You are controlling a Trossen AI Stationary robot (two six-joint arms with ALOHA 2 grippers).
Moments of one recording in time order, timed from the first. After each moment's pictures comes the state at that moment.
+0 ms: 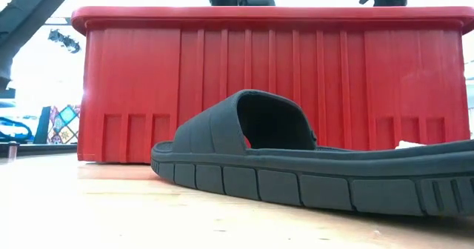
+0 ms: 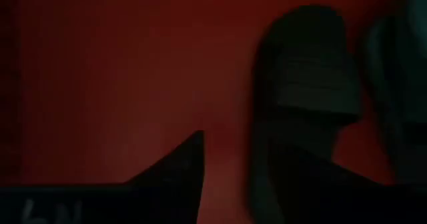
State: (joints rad) left arm 0.24 2.10 1.94 -1.12 -0.39 -1.19; right arm -0.46 1.02 1.39 -1.26 -0.06 0.21
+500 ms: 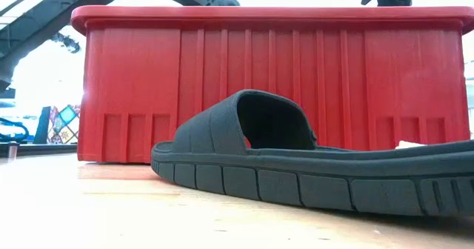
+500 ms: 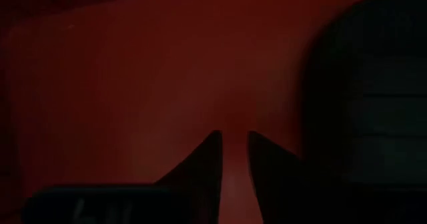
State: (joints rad) left arm 0.33 2.24 1.94 -1.05 -0.37 -1.00; right arm -0.46 1.02 1.39 -1.29 -0.06 0.27
